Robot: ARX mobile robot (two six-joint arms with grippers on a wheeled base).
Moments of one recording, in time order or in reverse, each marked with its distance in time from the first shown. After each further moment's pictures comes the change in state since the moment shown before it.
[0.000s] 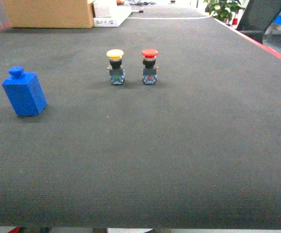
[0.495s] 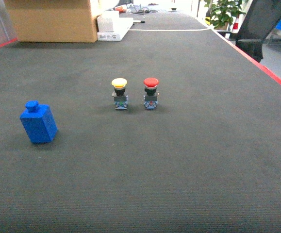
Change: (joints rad) left arm 0.000 0.000 0.000 0.000 -0.001 0.000; right arm 0.000 0.000 0.000 0.001 0.000 -0.002
